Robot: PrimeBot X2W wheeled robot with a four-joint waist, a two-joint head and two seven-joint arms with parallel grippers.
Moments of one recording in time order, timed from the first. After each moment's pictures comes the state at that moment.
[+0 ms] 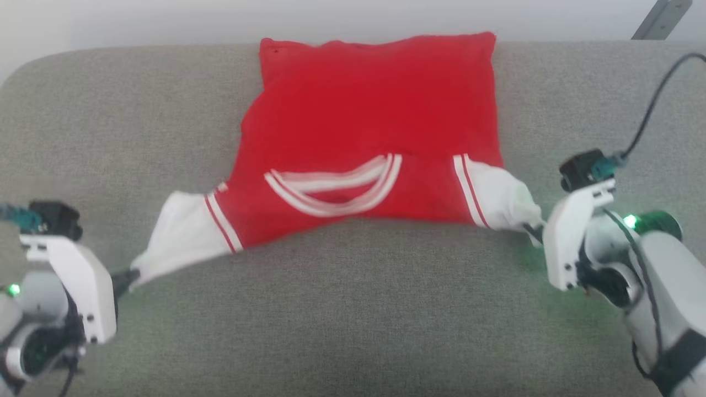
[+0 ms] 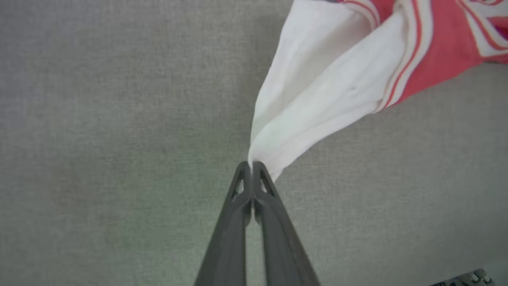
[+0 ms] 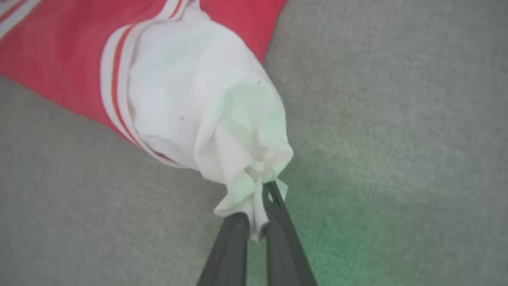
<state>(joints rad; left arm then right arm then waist) -0.63 0.99 -0.99 0.27 -1.37 0.08 0.33 -0.61 -0.37 0.41 0.57 0.60 0.13 0.56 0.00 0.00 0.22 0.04</state>
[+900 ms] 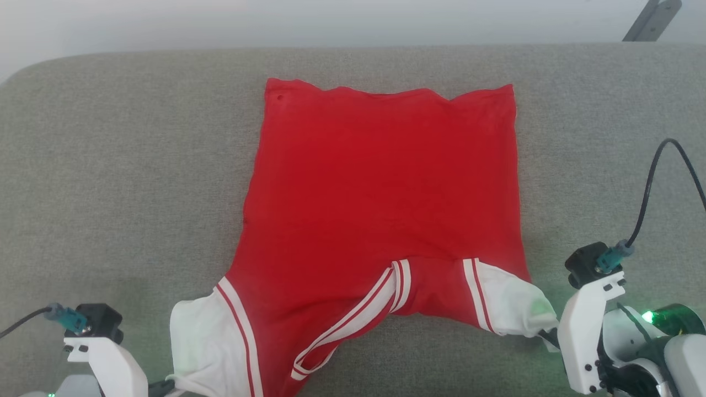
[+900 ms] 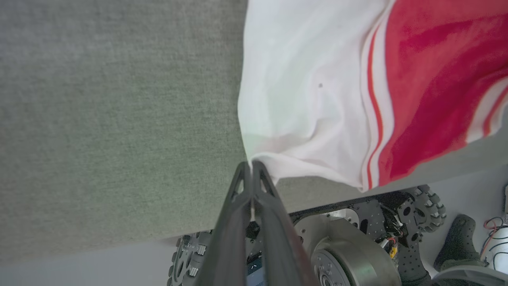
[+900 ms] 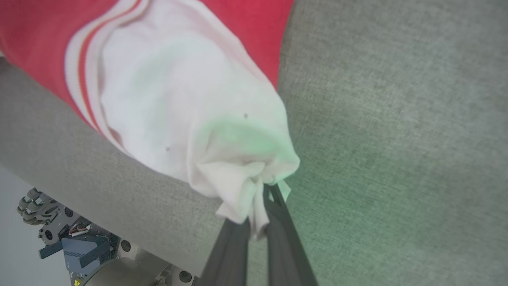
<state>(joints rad) -0.35 1.10 -1.05 -0.08 -1.49 0.27 0.31 -0.14 -0.40 0.20 0.01 0.56 0.13 0.97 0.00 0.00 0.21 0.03</state>
